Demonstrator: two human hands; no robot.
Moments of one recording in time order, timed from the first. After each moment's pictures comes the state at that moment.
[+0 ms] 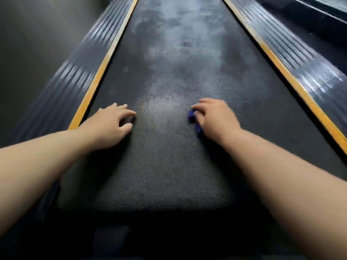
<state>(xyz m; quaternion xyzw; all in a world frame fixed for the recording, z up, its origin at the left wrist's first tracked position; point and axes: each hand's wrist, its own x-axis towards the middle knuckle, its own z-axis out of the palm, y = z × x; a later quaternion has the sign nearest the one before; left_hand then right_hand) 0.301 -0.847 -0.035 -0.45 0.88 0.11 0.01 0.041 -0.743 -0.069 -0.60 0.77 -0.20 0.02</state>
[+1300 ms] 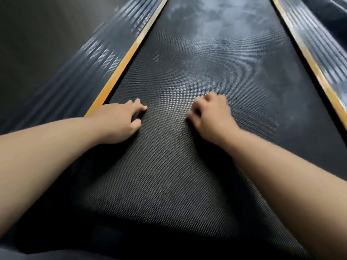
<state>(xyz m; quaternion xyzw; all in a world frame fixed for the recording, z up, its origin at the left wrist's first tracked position) 0.324 -0.858 -0.038 -0.50 0.85 0.12 0.08 0.082 -0.807 -0.070 -0.68 0.72 -0.16 0.00</state>
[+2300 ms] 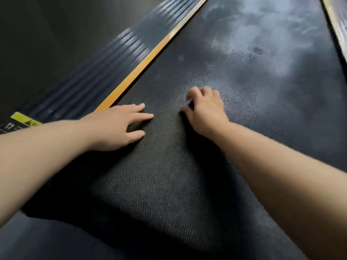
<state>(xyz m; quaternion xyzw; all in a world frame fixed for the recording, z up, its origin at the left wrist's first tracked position) 0.340 -0.817 -0.023 -0.53 0.82 0.18 0.10 0.107 -0.856 -0.072 -0.74 0.65 -0.16 0.05</state>
